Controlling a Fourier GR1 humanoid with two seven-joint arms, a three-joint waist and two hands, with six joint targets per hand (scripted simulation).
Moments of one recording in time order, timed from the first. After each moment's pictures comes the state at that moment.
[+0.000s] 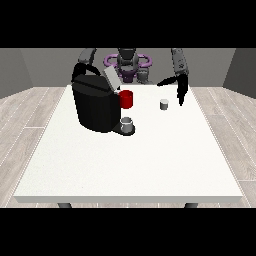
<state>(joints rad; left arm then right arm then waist) -0.33 0.32 0.11 -1.08 -0.17 -0.13 -0.06 -0.14 -0.02 -0.03 -1.48 0.00 -0.14 -0.05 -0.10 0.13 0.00</state>
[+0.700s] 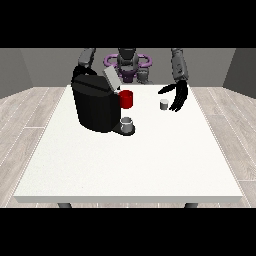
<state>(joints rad) -0.42 0.33 0.07 -0.84 -0.34 -0.08 -0.13 -0.20 -0.03 -0.05 -1.39 0.03 -0.17 -0.03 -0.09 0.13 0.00</state>
